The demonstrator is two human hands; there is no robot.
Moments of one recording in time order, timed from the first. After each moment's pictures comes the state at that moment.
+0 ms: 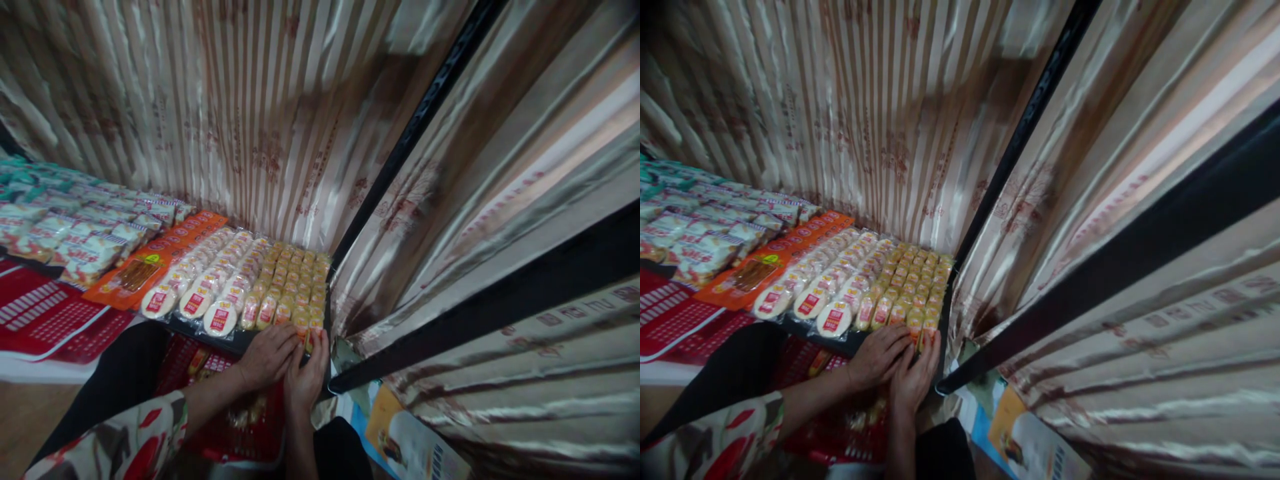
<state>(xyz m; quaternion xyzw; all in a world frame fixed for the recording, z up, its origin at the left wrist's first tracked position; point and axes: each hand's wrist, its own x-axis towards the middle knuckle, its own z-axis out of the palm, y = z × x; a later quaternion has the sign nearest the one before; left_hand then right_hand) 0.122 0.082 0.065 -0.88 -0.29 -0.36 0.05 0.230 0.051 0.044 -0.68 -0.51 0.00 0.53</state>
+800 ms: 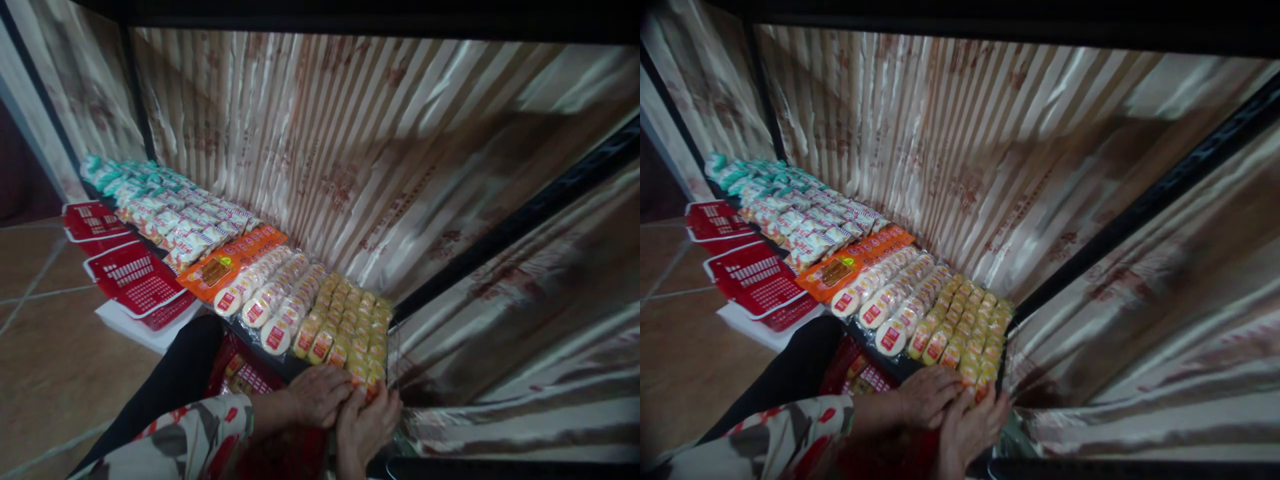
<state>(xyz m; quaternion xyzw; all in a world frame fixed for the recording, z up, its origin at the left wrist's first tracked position) 0.124 0.089 0.051 -0.88 -0.31 -0.35 -0.01 0.235 0.071 0.065 -0.71 -0.53 -0.09 0.46</state>
